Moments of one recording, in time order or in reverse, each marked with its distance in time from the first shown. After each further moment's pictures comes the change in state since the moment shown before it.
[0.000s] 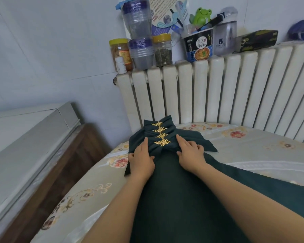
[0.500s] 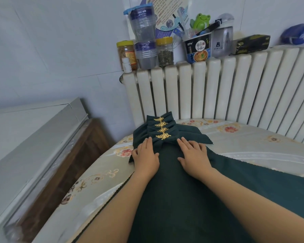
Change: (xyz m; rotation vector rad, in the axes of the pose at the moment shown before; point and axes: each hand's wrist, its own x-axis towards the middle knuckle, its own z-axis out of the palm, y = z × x) left_hand -0.047 0.018 -0.023 0.106 -0.024 0.022; right_hand -0.058 -0.001 -0.009 -0.237 0.045 -0.097
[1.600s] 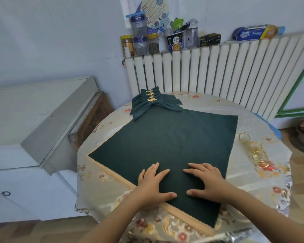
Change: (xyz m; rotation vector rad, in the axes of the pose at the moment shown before) left_hand -0.399 0.011 -0.057 0.003 -0.534 0.267; right_hand -0.407 0.004 -0.074 0.190 -0.337 -0.129
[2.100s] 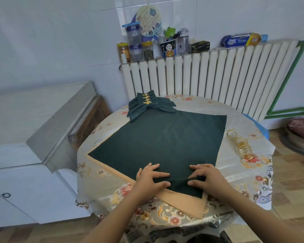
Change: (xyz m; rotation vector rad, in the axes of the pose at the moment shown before) left_hand -0.019 0.017 0.005 -0.341 0.165 0.014; right_hand -0.036 0.005 0.011 0.381 0.229 0.100
